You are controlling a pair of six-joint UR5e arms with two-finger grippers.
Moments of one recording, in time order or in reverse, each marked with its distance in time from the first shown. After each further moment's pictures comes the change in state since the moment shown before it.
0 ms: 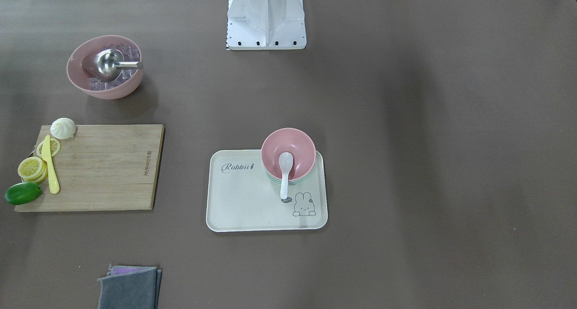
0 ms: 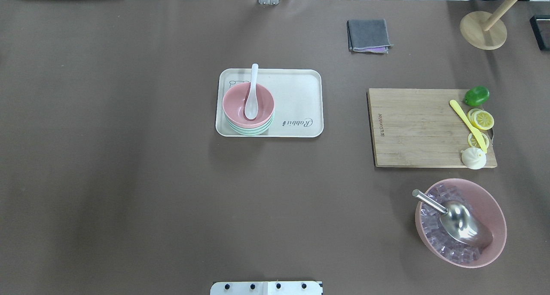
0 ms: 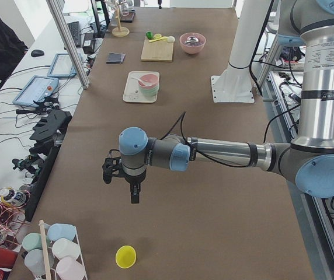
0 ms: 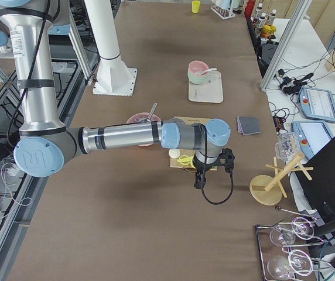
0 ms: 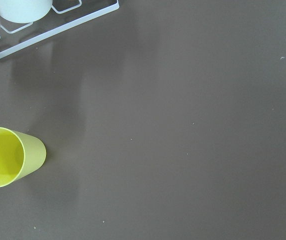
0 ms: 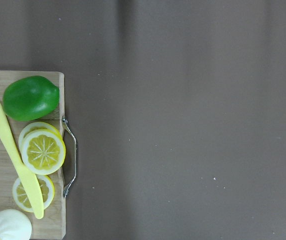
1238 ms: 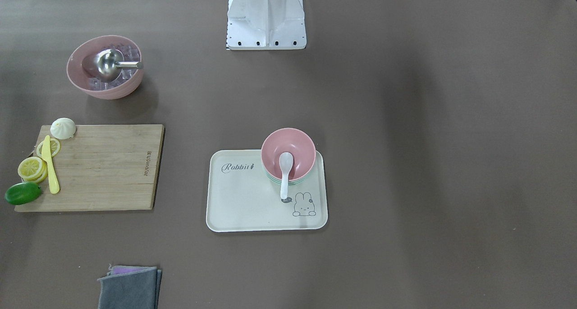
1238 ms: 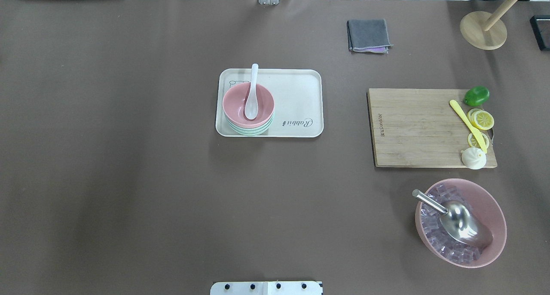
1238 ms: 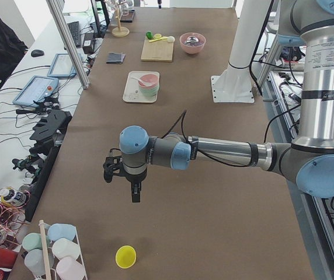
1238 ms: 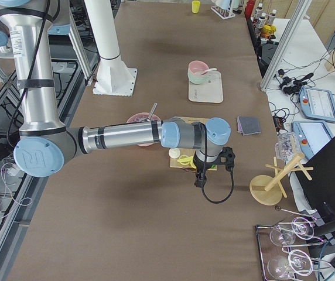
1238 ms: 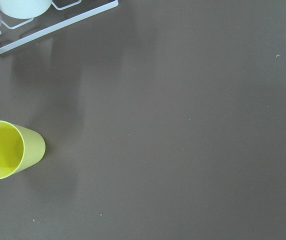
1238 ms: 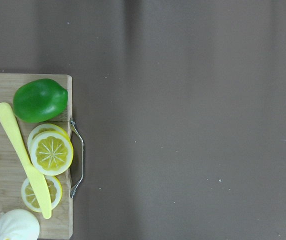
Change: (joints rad) left arm -0.001 0.002 -0.008 0.008 -0.004 0.000; right arm 0.005 0.001 0.006 0.000 0.017 0.000
